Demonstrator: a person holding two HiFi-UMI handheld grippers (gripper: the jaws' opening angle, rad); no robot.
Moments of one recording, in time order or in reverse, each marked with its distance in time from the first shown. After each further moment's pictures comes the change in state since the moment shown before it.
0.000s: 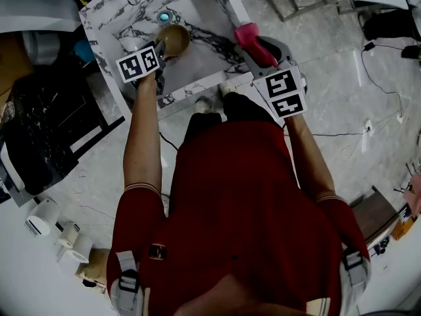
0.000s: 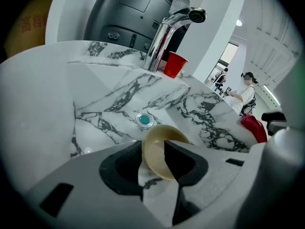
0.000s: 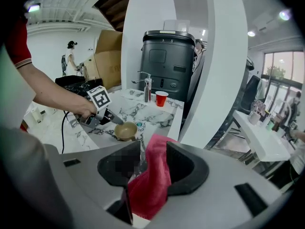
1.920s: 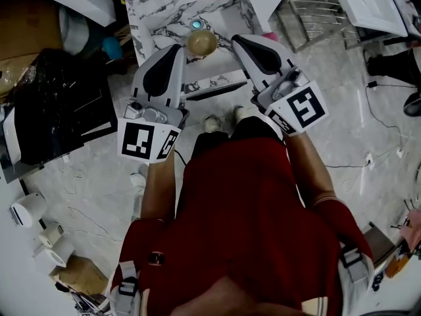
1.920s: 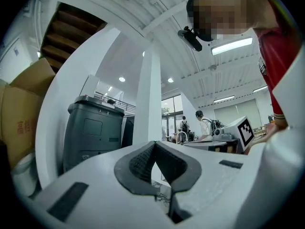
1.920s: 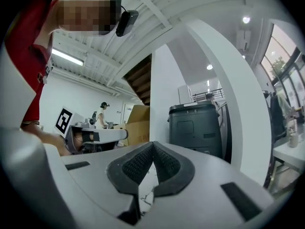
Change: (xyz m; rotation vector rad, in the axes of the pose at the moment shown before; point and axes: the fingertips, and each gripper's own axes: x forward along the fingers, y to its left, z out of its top) left arm -0.359 -0.193 0.073 0.502 -0.944 -0.222; right arm -0.135 0.119 0.184 0.017 -0.822 0.289
